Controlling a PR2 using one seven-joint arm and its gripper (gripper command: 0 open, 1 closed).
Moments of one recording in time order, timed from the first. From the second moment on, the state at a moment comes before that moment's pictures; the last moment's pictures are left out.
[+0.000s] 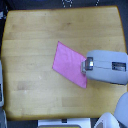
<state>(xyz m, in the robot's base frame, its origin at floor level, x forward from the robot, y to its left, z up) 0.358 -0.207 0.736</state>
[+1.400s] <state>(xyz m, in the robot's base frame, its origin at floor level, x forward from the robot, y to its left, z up) 0.447 0.009 0.813</state>
